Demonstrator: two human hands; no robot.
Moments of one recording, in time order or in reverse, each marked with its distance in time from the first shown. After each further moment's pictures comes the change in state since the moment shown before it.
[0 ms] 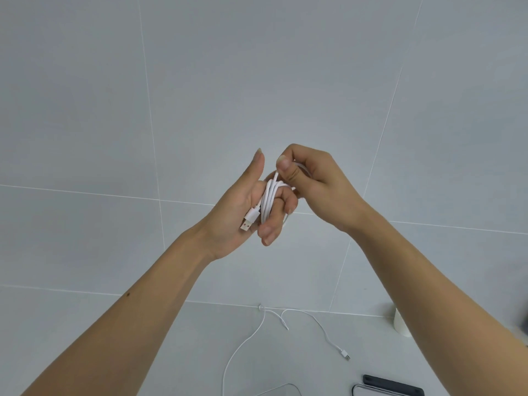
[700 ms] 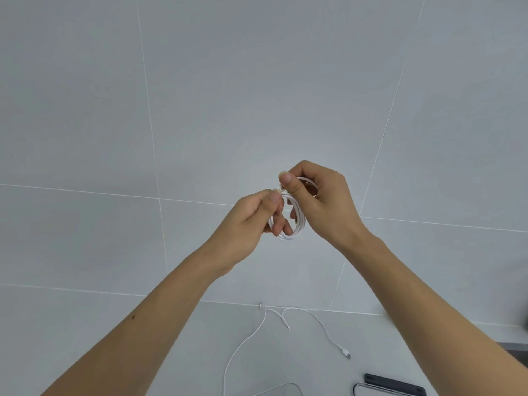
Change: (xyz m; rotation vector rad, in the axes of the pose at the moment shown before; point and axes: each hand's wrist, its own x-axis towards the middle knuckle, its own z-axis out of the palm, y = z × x) left_hand -0.002 -0.033 0.007 0.277 0.346 0.071; right_hand -0.014 0.025 0.012 -0.140 0.255 0.038
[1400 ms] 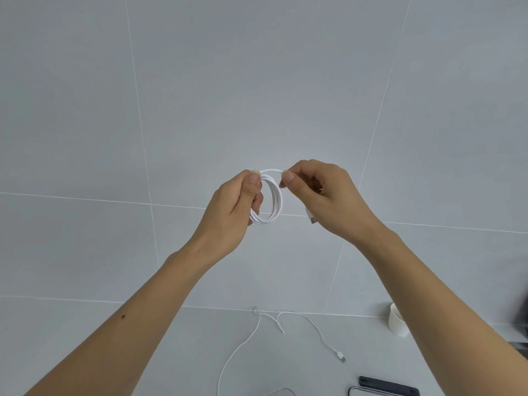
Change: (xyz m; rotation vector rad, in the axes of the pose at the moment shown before) left_hand 0.012 0.011 -0.008 0.224 0.204 0.169; right_hand 0.005 -0.011 -0.029 -0.170 -0.106 0.034
